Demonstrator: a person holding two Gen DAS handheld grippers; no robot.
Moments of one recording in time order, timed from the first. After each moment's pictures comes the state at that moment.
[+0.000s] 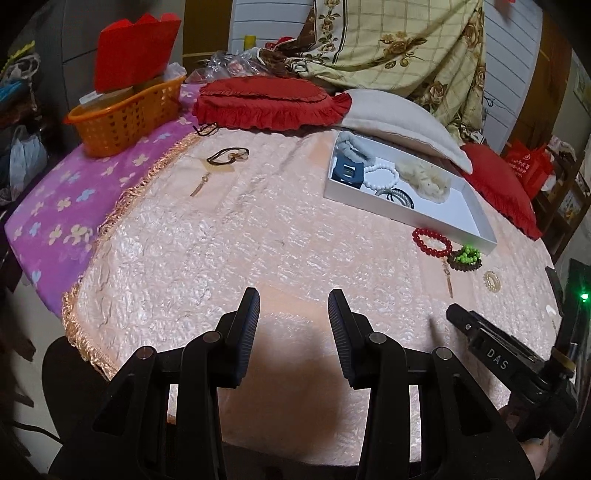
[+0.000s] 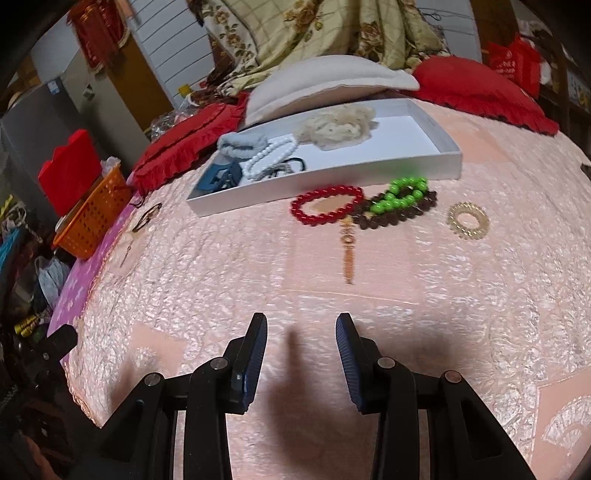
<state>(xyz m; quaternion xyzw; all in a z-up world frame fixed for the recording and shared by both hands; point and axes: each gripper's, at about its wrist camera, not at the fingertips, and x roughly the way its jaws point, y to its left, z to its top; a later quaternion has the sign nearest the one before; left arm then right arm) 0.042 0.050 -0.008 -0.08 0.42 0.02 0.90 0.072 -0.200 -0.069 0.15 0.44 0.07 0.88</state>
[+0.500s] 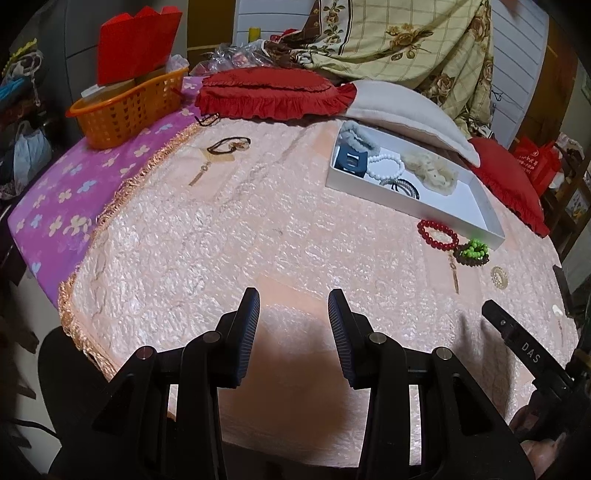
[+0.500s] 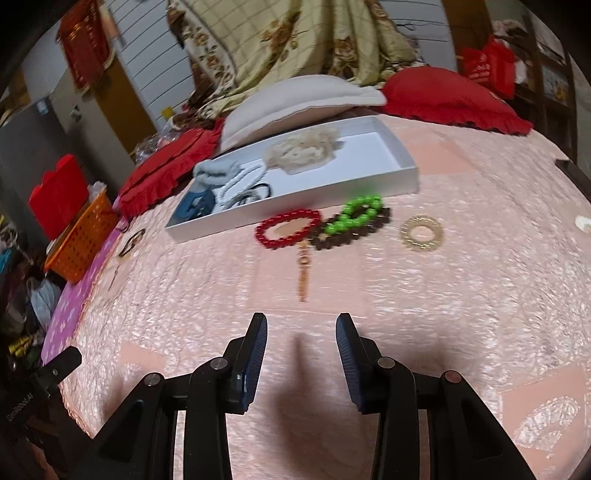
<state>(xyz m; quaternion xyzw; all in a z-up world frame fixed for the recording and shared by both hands) 0.045 0.035 -0.017 -0.08 0.43 0.03 0.90 0.063 -0.244 -0.070 0.18 0.42 0.03 0.89</state>
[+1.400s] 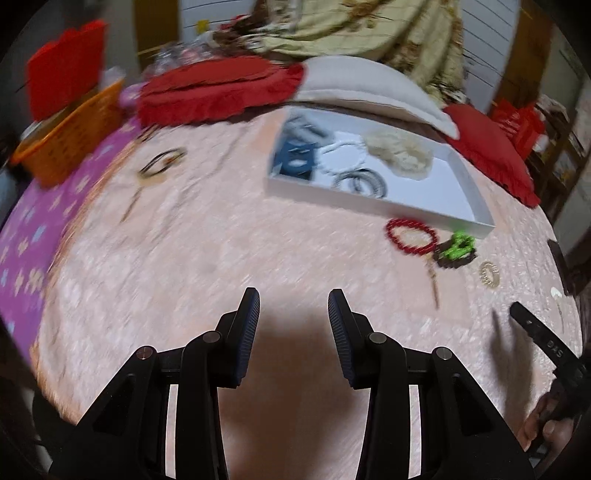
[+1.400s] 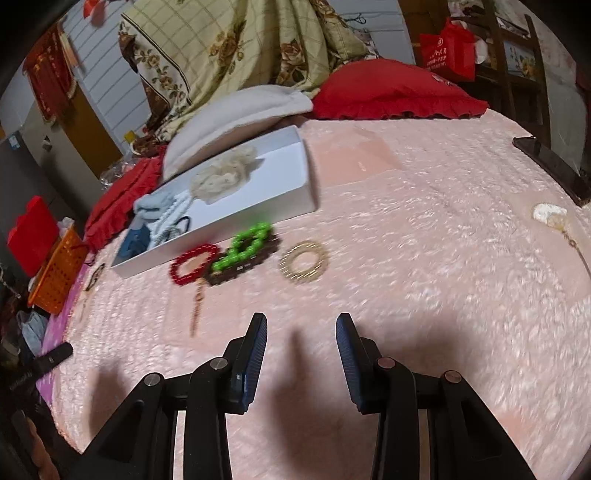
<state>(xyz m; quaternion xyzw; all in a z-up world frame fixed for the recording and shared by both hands) 0.119 -0.017 -0.018 -0.02 0.46 -0.04 0.89 0.082 -0.346 -0.083 0.21 0.43 -0.01 0.88</state>
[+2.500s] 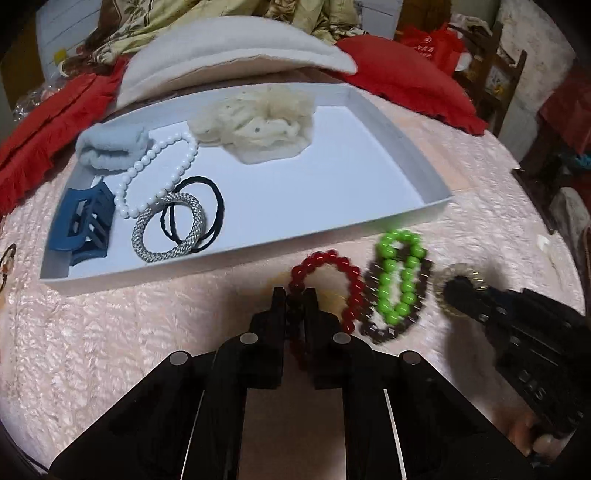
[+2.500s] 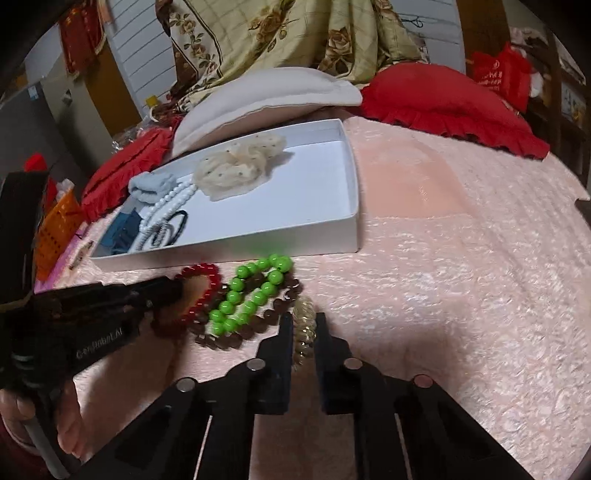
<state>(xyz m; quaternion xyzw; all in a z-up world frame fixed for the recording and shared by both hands) 0.221 -0.141 -0.071 0.07 0.49 -0.21 0.84 0.148 -0.331 -0.097 0.15 0.43 0.05 0.89</state>
